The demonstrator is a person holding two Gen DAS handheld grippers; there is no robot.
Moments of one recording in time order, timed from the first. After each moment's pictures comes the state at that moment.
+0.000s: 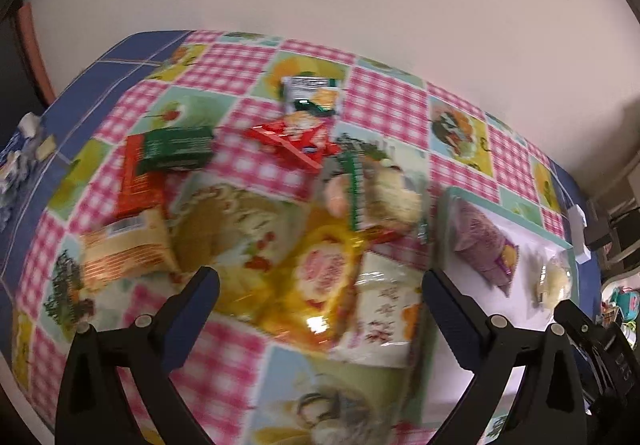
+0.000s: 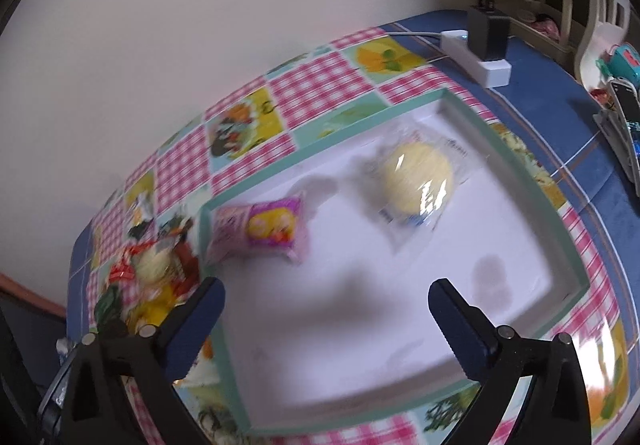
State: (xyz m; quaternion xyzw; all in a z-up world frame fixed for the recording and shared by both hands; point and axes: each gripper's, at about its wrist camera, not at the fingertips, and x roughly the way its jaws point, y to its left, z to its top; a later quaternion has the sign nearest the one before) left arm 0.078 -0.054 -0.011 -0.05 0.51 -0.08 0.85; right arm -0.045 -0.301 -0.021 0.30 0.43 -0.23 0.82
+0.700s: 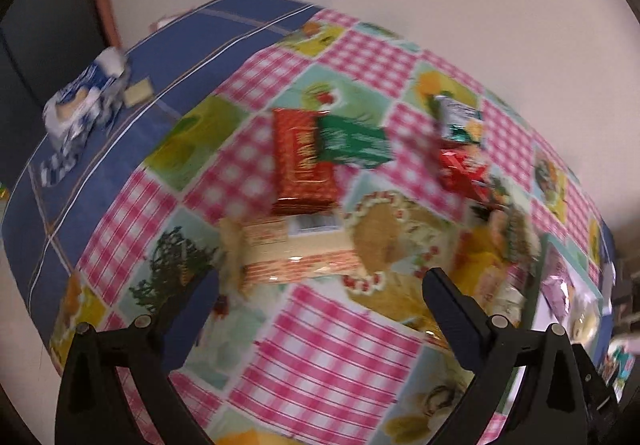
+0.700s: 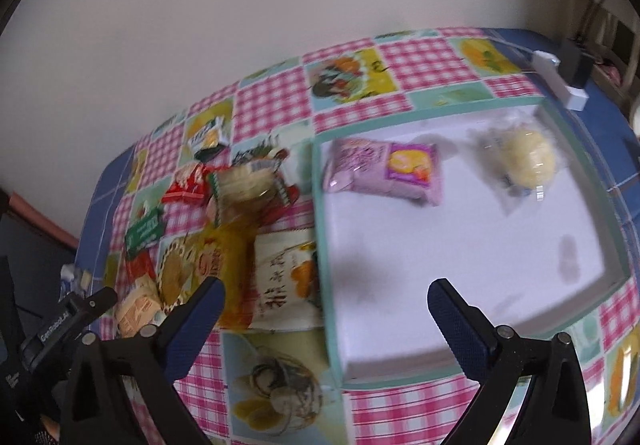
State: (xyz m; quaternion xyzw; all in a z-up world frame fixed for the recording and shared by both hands) left arm 0.094 0.074 -0.019 -0.11 0.55 0.03 0.83; right arm -0.003 -0.200 -0.017 0.23 0.48 -0.13 0.84
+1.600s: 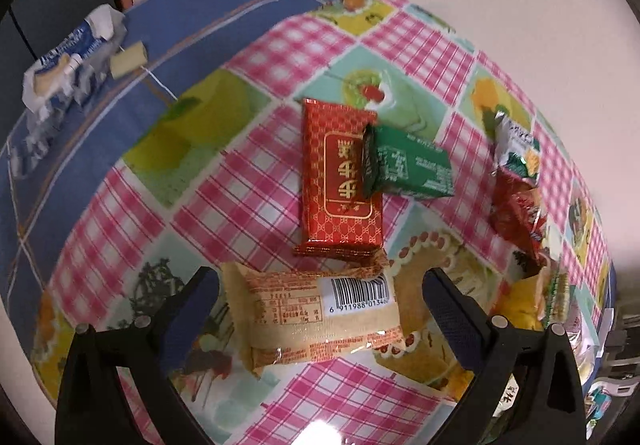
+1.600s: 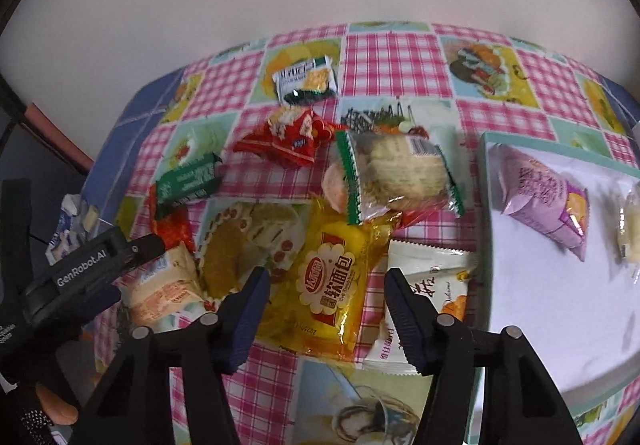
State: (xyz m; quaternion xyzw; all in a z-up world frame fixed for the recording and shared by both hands) left arm 0.151 0.105 -0.063 -0.15 0.59 0.05 0.79; right arm 0.088 -0.120 -0.049 0.14 0.54 -0.05 0.83
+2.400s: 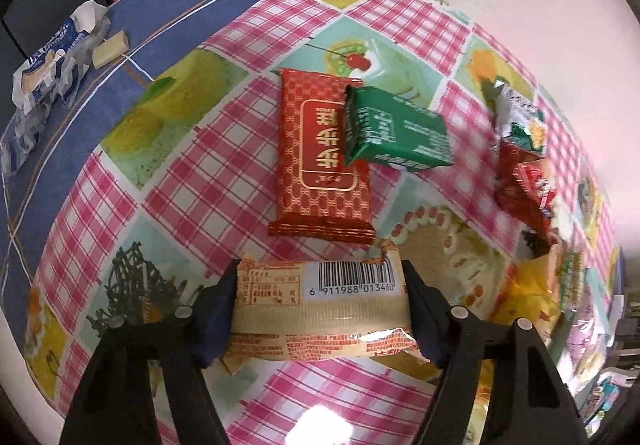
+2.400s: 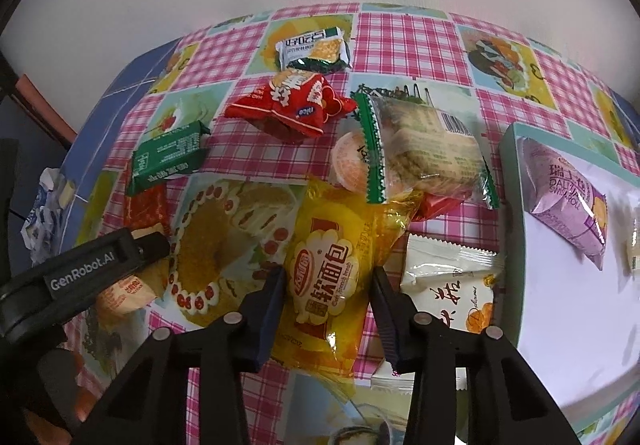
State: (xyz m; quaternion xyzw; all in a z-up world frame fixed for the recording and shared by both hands) left arm 0.147 0.081 -0.077 -0.14 0.60 0.04 0.78; right arm 0.091 -0.104 -0.066 0.11 0.55 -0.05 0.83
